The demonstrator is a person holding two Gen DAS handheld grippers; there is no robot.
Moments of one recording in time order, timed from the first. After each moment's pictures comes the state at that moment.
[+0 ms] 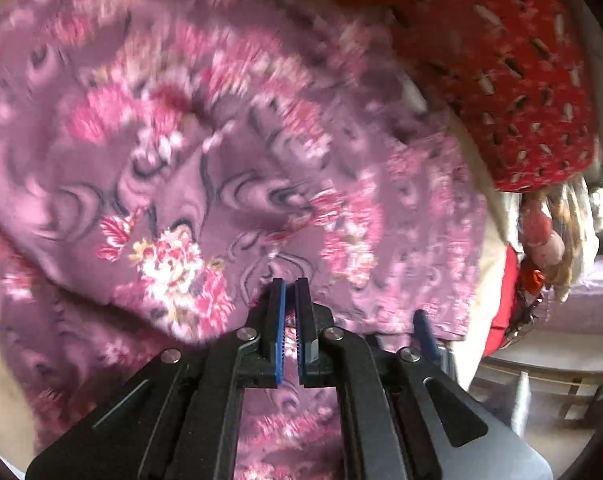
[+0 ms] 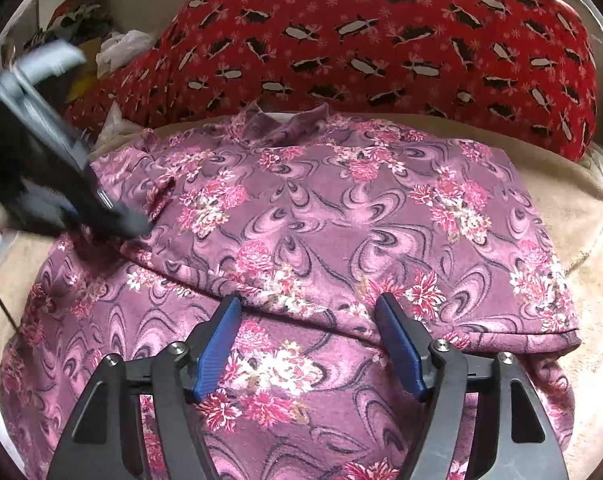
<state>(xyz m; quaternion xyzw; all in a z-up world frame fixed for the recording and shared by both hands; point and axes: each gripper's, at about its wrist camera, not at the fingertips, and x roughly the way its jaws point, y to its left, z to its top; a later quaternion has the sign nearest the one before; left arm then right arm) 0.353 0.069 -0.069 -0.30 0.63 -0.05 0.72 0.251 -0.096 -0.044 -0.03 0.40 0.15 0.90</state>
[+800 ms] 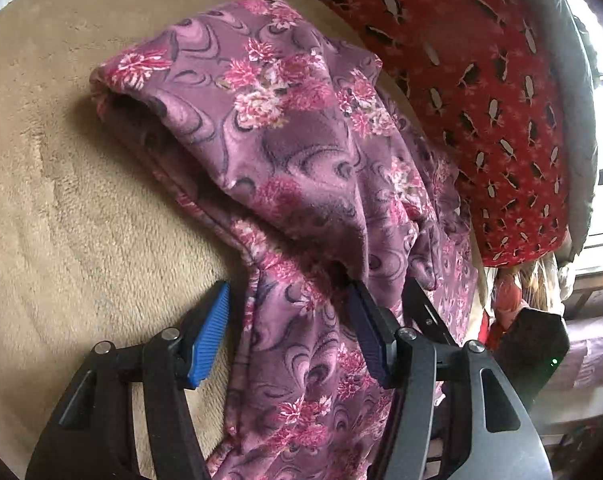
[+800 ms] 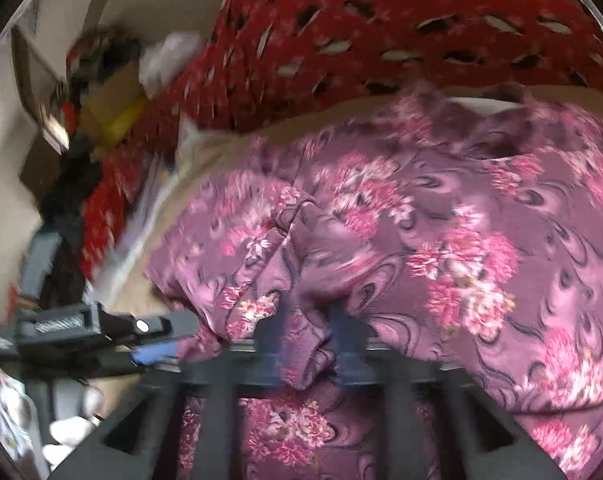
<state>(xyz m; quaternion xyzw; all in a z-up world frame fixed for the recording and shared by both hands) 0.284 0.206 -0.072 -0.40 0.54 -0.01 0.74 0.301 0.025 -0.040 0.10 0.47 0.28 0.83</state>
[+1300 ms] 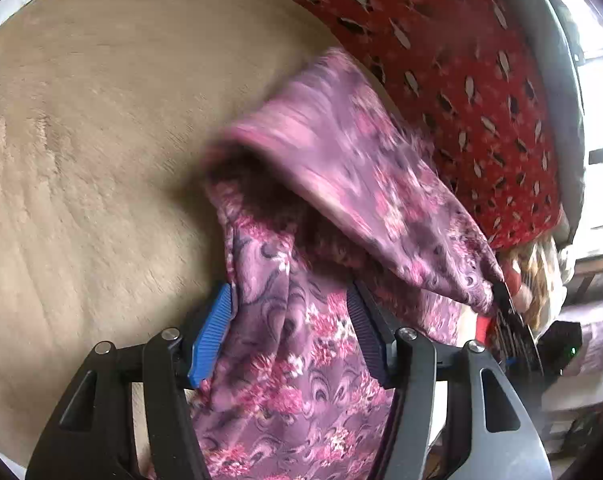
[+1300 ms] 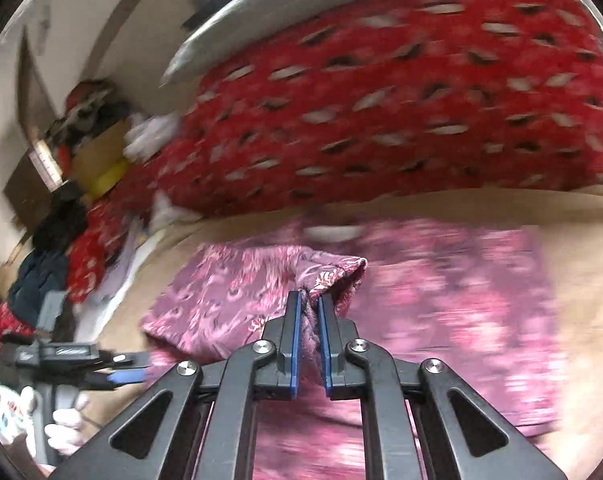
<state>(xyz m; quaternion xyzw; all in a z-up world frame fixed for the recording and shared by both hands) 0.262 0.188 -0.047 -0.37 0.54 -0.02 0.75 0.294 -0.125 0.029 0.11 0.37 0.20 0.90</state>
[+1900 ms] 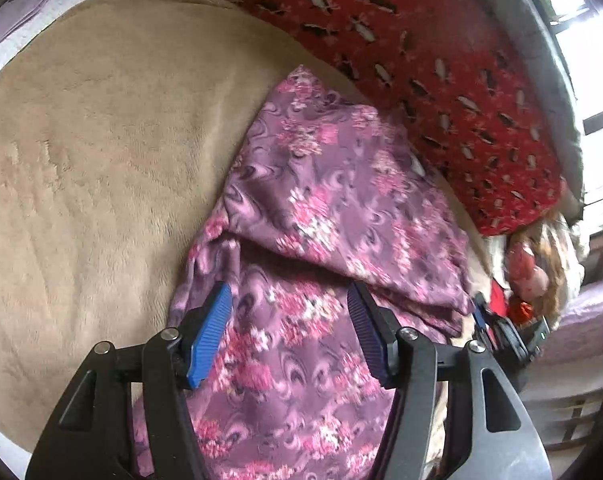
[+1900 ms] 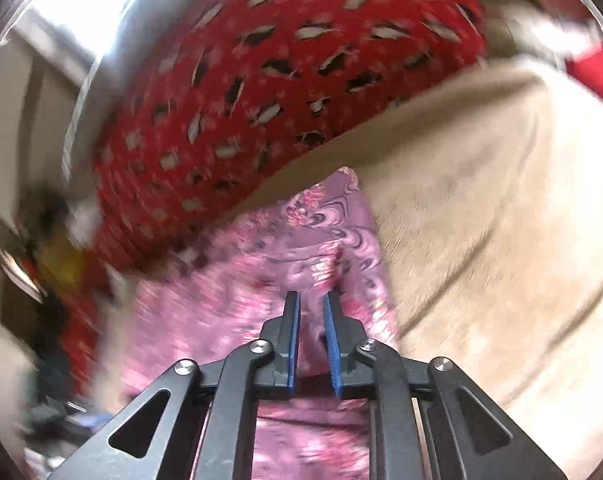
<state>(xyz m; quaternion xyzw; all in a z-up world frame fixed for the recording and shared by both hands) 0.264 0.157 -0.019 -0.33 0.54 0.00 0.78 0.289 -0.266 -0.038 0.31 0.40 0.11 0.86</state>
